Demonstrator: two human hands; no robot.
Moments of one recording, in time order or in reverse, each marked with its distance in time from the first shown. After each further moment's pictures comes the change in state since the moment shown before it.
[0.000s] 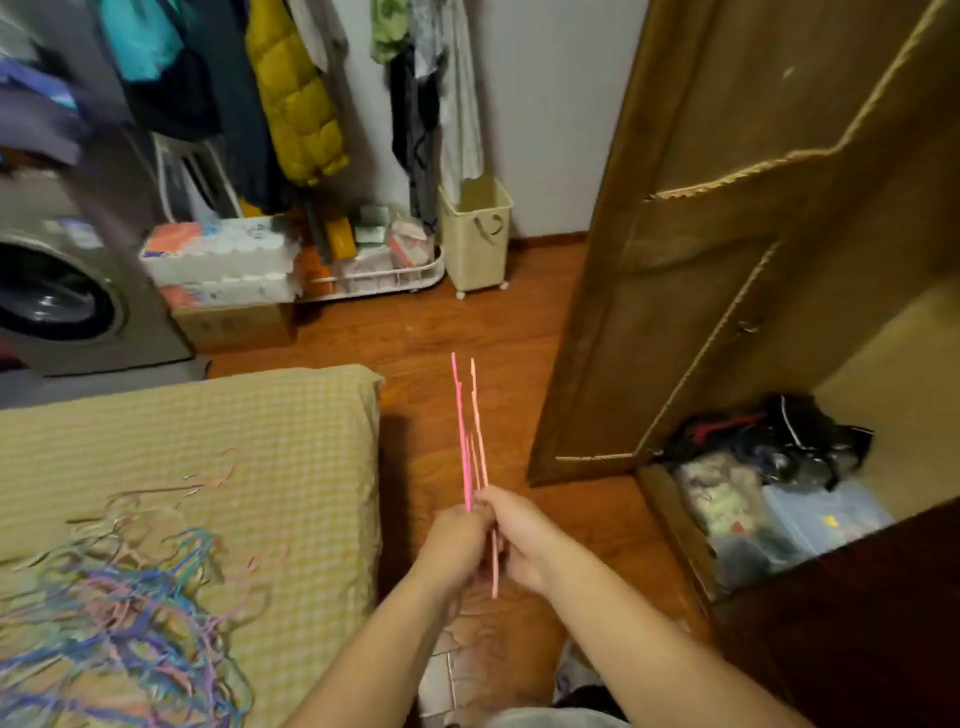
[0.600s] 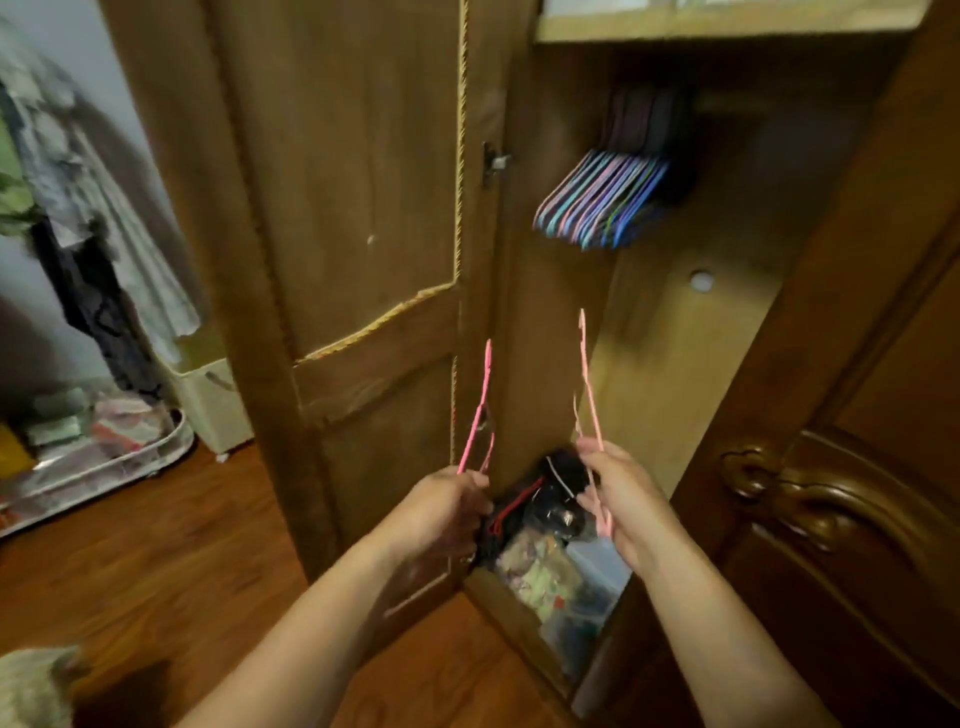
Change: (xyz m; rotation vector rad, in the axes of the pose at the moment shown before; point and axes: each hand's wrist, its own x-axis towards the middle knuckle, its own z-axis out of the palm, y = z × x) left_hand 0.030 0.171 0.338 0.446 -0.638 0.188; right_hand -0.124 -0.142 -0.403 0.306 0.728 -0.620
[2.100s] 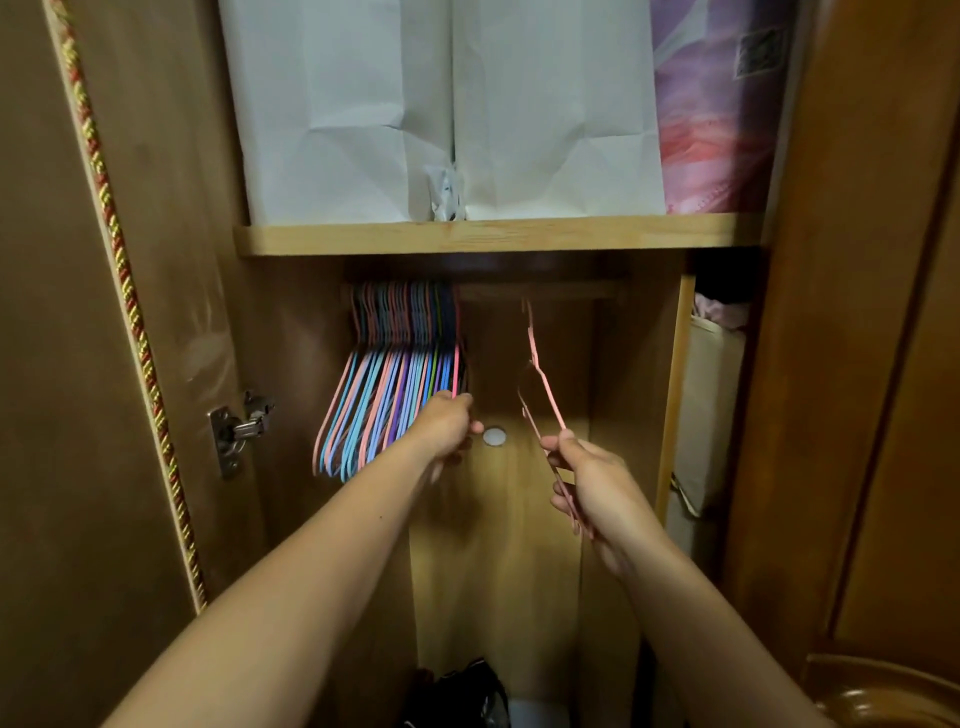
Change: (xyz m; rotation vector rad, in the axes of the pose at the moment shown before) left_hand 0.330 0.368 0.159 0.332 -0.397 0.474; right_hand 0.178 -0.224 -0.040 0.117 0.690 -0.348
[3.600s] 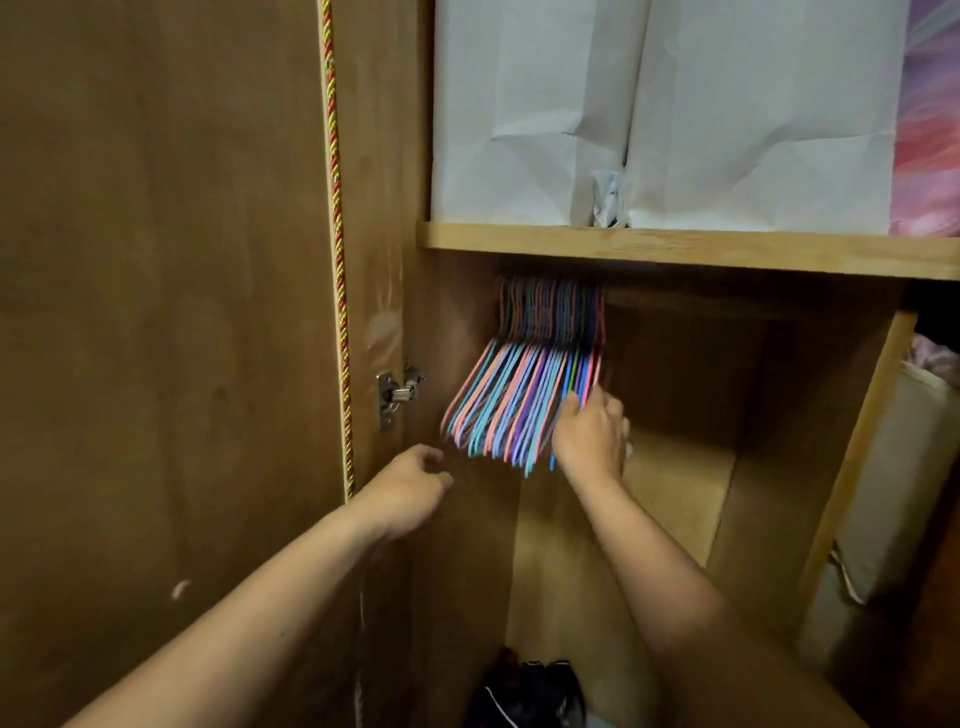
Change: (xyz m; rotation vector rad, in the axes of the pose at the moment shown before) left_hand -0.138 -0.038 -0.119 0.320 0.249 -0.149; right_hand 0.072 -0.011 0.136 -0.587 0.113 -0.394
